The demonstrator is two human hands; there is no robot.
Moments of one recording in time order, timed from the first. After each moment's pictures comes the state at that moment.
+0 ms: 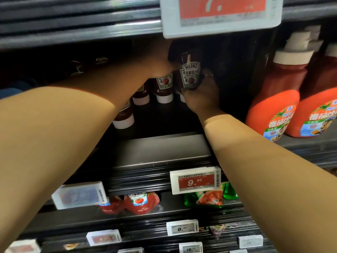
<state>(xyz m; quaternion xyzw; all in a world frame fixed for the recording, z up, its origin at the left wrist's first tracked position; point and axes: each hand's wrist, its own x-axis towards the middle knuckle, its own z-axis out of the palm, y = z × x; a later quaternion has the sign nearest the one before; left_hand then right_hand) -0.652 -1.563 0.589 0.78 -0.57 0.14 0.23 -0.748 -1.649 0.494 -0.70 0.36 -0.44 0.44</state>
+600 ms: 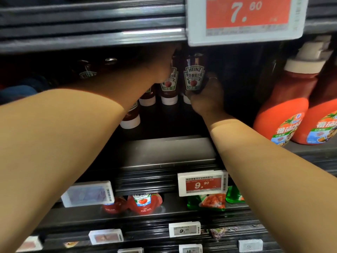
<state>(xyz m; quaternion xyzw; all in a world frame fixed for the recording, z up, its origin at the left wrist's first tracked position) -0.628 -1.564 0.577 0.81 -0.52 0.17 0.20 -0.743 -1.651 0.492 -0.73 0.36 -0.44 0.39</state>
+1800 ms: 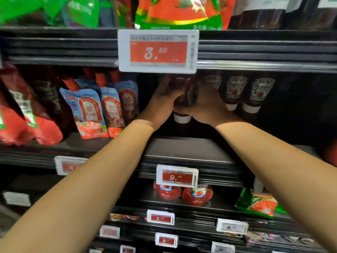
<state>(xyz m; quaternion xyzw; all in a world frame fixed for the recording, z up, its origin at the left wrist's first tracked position) -0.586 -1.375 0.516 0.64 -0.40 -0.11 0.64 -0.668 -1.506 0.521 -0.91 0.11 -0.26 0.29</state>
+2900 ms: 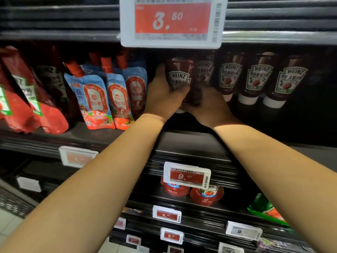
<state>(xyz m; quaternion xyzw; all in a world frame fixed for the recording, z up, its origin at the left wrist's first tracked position) -0.577 -1.373 0.506 0.76 -0.28 0.09 0.58 -0.650 -1.495 0.487 -0.88 0.07 -0.23 0.40</state>
